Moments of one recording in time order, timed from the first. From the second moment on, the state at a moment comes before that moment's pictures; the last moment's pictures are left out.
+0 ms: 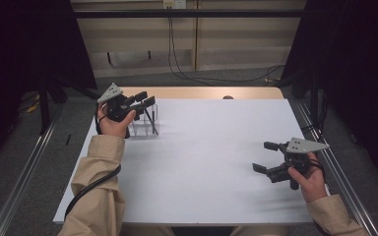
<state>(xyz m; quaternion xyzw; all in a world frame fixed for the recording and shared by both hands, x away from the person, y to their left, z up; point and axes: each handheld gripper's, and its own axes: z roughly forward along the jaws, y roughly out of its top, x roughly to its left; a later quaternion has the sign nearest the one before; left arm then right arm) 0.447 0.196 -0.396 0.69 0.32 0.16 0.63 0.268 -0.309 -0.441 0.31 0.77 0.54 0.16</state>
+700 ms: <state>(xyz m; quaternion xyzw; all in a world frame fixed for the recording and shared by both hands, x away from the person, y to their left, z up) 0.426 0.207 -0.393 0.69 0.32 0.15 0.63 0.266 -0.310 -0.439 0.32 0.76 0.54 0.16</state>
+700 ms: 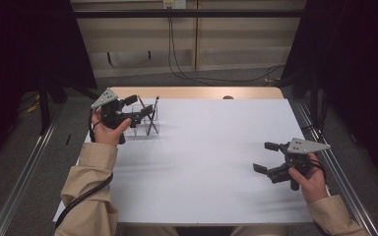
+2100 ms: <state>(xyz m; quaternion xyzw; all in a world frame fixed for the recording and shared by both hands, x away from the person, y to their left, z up) 0.385 0.228 -0.402 0.69 0.30 0.13 0.65 0.261 -0.305 -0.438 0.31 0.77 0.54 0.15</state>
